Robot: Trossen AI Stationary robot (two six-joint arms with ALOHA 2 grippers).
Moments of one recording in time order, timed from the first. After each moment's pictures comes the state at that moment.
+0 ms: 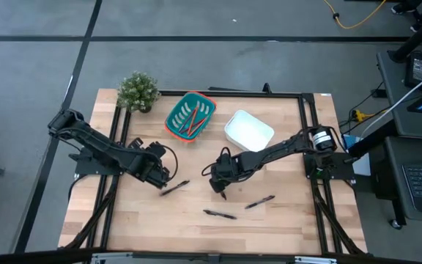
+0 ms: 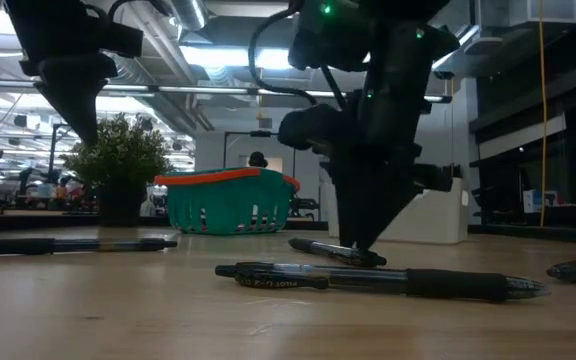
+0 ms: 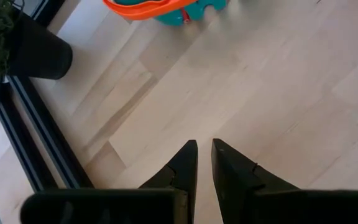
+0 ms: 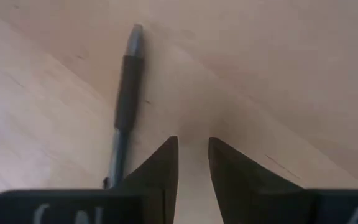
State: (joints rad) left arm -0.42 1.40 0.97 -1.27 -0.57 -1.22; right arm 0.19 2.00 1.31 -0.60 0.09 1.15
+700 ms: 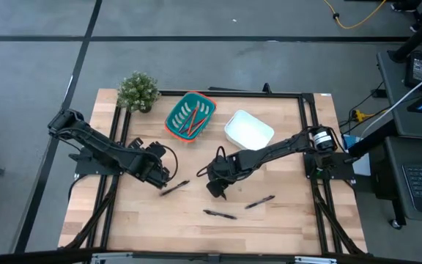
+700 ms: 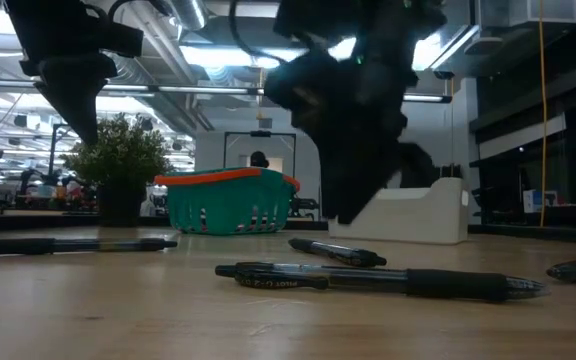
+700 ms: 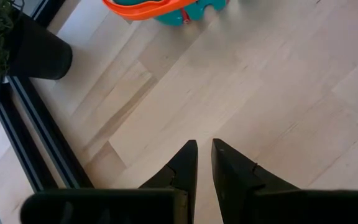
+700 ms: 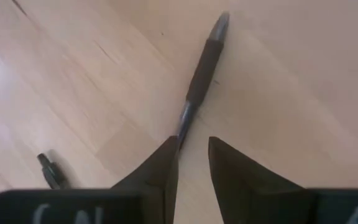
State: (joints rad) left arm -0.42 1.40 0.97 -1.27 -0.57 -1.22; right arm 0.20 2.00 1.41 -0.65 -0.02 1.02
